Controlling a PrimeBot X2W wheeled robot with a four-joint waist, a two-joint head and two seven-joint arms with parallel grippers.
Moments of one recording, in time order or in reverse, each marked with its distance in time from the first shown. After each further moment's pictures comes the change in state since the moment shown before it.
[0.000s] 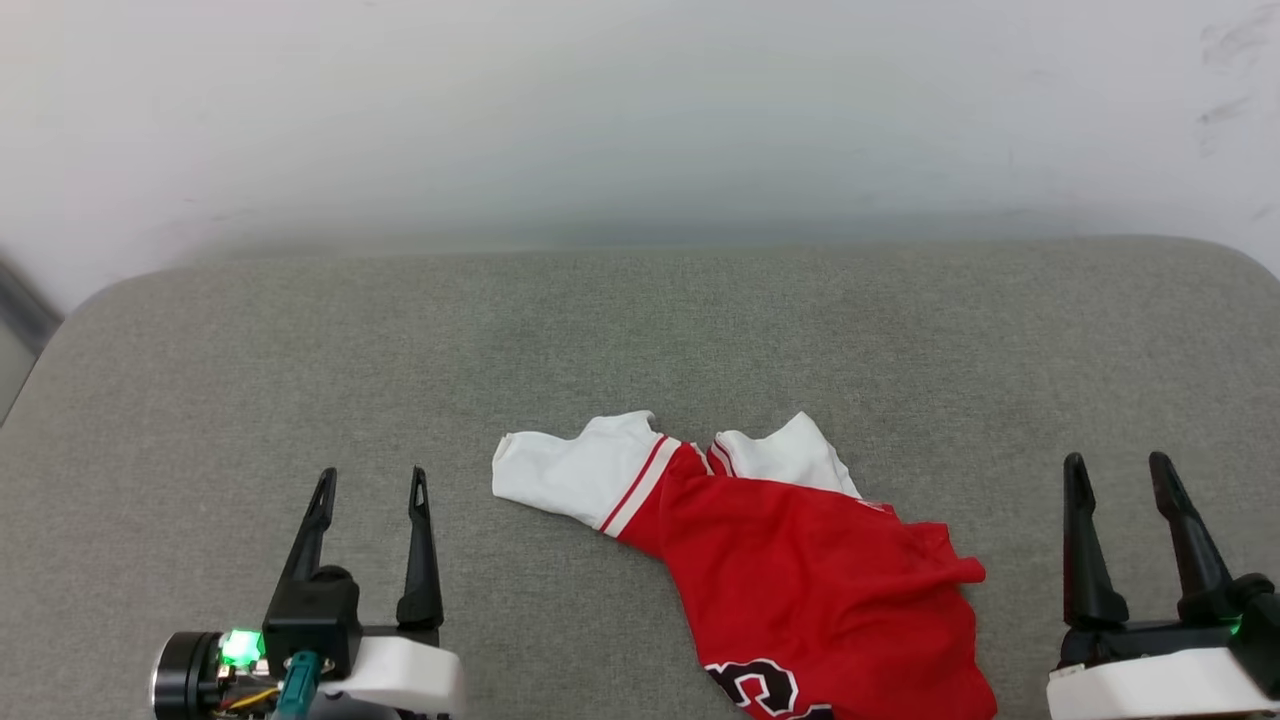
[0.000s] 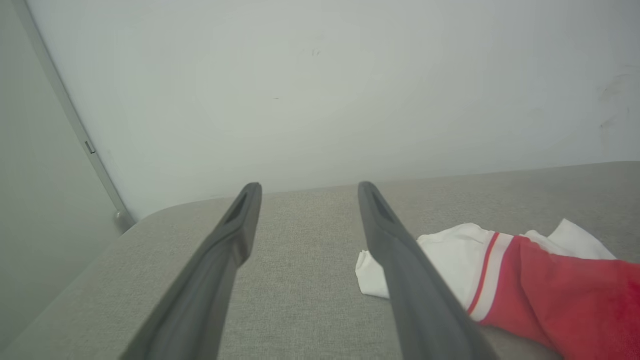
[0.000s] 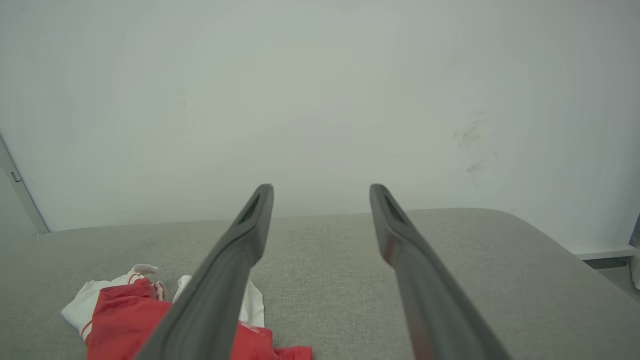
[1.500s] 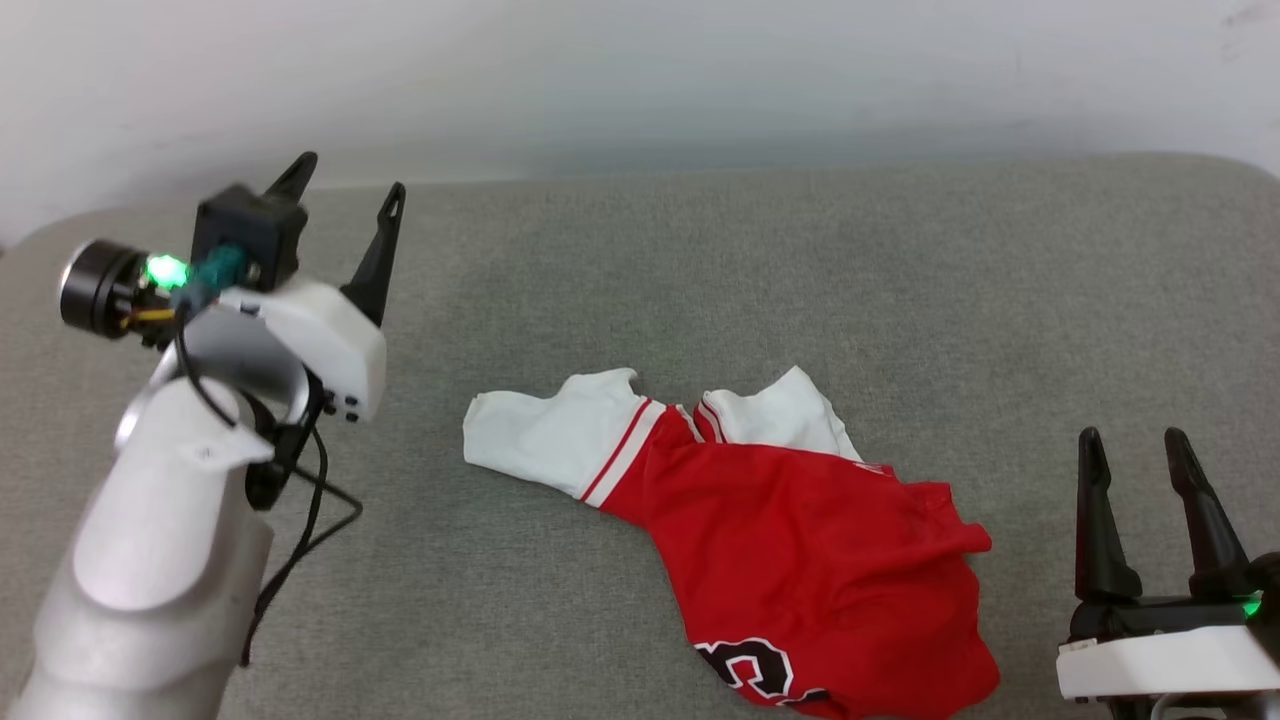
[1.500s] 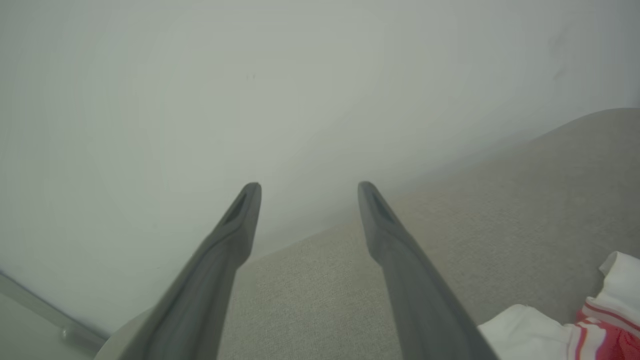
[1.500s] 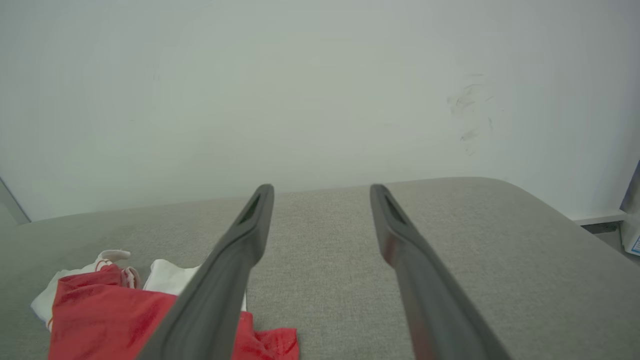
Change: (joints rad) left arm -0.542 -0.009 0.188 0.304 0.132 -0.535 0.231; right arm -0.023 0.000 -0.007 0.001 0.026 0.000 0.000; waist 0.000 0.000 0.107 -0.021
